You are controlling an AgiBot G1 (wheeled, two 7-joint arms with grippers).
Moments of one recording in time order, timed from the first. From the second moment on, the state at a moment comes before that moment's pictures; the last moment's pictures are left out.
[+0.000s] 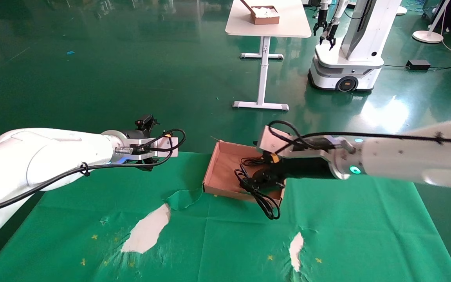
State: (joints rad) left arm -1.77 1.23 1.47 -0.56 1.86 0.50 -0.27; right arm 1.59 -1.14 -0.58 0.69 -1.62 -1.10 -0.02
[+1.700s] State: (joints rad) left arm -1.19 0.71 0.47 -1.17 0.92 1.33 -0.20; right arm 1.08 -0.61 -0.28 1.28 -0.73 -1.50 0.19
